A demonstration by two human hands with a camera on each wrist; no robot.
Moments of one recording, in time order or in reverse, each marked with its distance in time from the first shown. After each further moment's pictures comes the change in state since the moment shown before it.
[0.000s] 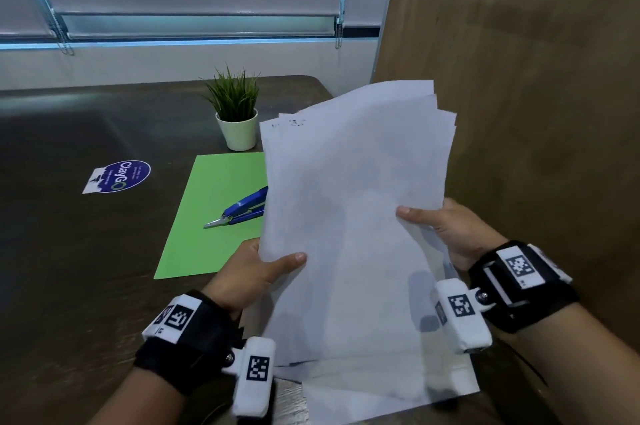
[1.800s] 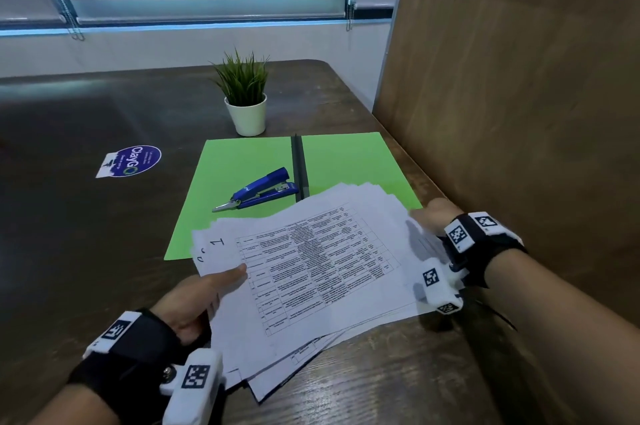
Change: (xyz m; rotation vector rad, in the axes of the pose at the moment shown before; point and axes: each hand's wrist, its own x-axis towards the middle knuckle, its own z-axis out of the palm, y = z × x) left_hand -0.022 -0.049 -0.062 -0.338 0.180 -0.452; right_hand 0.085 0.061 -0.010 -0.981 0.175 0.429
